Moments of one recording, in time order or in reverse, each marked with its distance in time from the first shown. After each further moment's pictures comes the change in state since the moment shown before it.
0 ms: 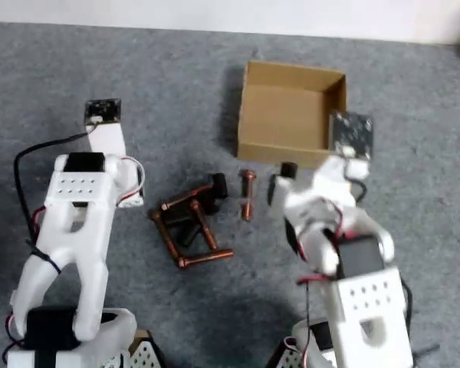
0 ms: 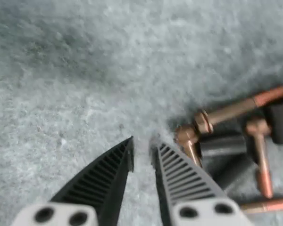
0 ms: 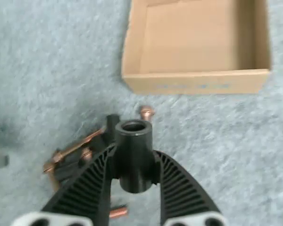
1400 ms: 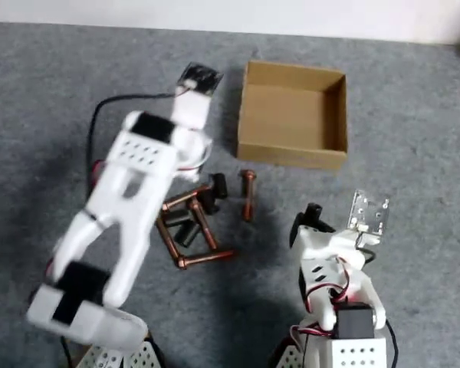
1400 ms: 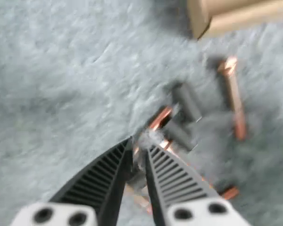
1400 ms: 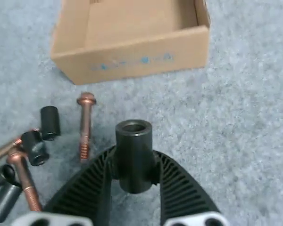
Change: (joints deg) left arm 20.7 21.5 -33.1 6.6 -6.3; right arm 10.2 -38.8 40.9 -6.6 2.6
